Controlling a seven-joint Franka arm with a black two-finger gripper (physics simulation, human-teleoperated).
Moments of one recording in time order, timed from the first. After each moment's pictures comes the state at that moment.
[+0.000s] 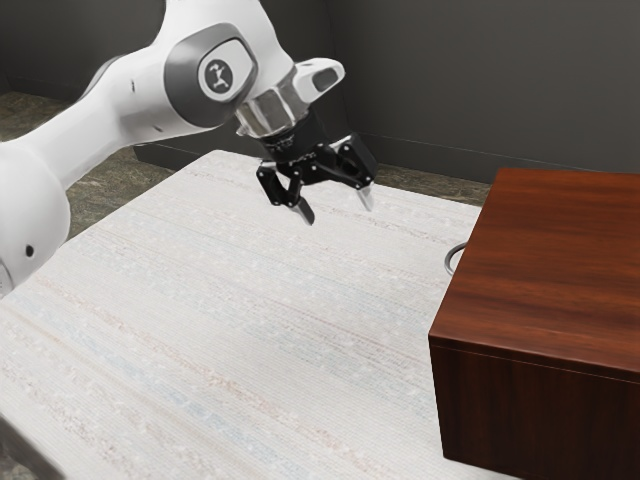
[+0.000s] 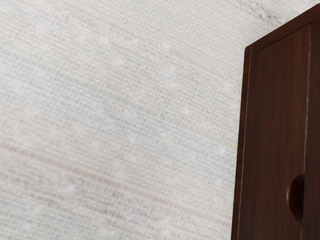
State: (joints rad) arm -0.23 0.28 0.32 -1.25 -0.33 1.70 -0.28
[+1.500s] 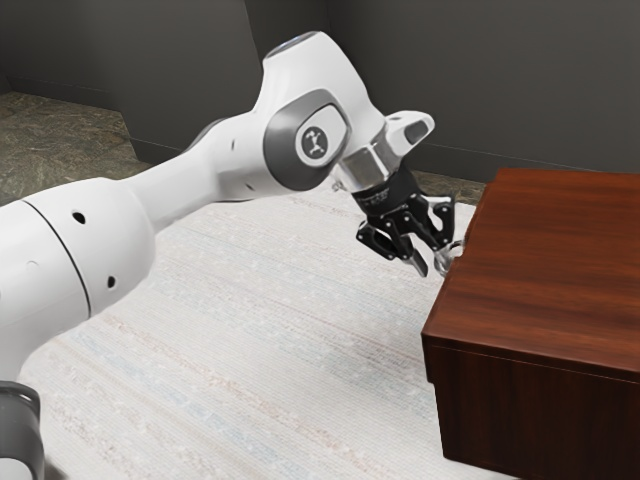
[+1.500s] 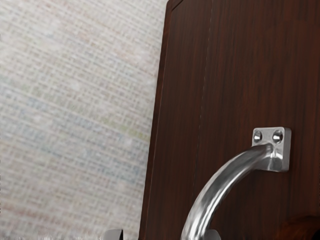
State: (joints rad) arm -0.22 0.39 0.16 -1.29 -0.39 1.88 -0.38
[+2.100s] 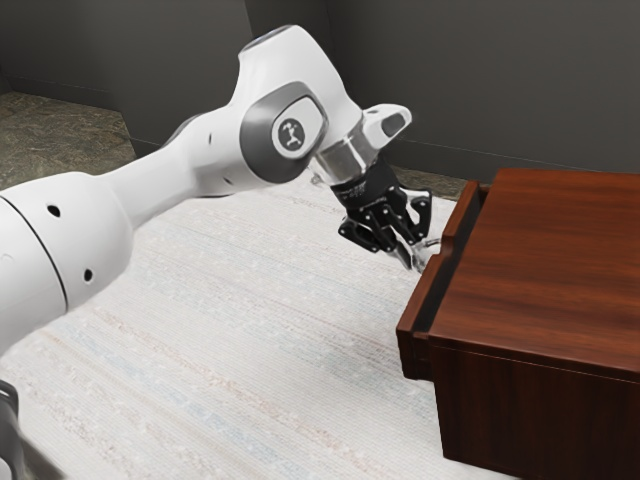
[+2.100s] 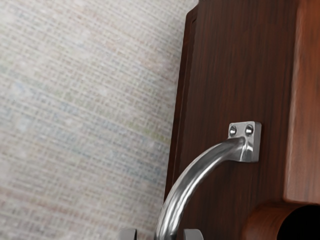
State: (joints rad) arm -0.19 0.34 0.17 -1.33 -0.39 1.87 -0.36
